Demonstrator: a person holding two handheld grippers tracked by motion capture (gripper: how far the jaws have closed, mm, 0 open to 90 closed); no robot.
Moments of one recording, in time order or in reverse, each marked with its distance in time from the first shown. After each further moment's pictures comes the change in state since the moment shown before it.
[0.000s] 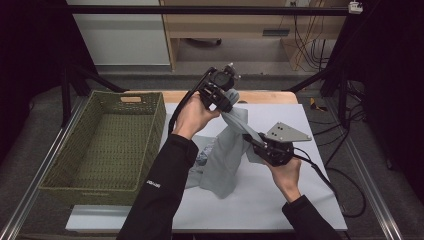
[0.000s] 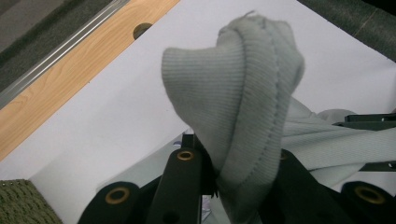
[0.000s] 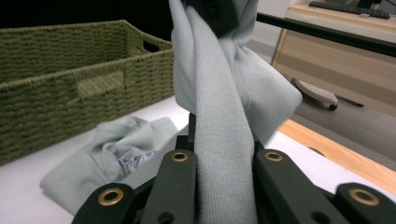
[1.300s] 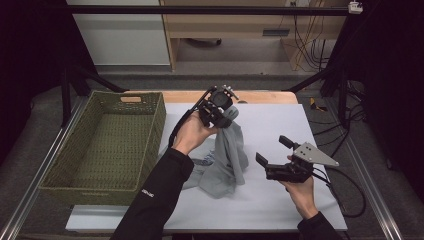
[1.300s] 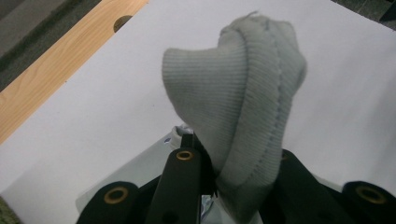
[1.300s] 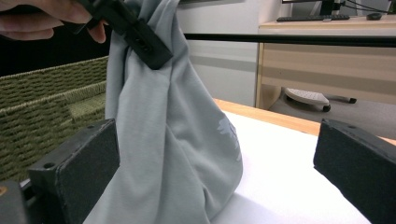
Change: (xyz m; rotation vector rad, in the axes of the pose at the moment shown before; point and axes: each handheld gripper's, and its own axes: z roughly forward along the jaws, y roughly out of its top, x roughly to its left) left arm -0.012 -0.037 0.033 -0.030 -0.021 0.084; right arm -0.019 -0.063 -0.040 -0.150 -0.060 0.162
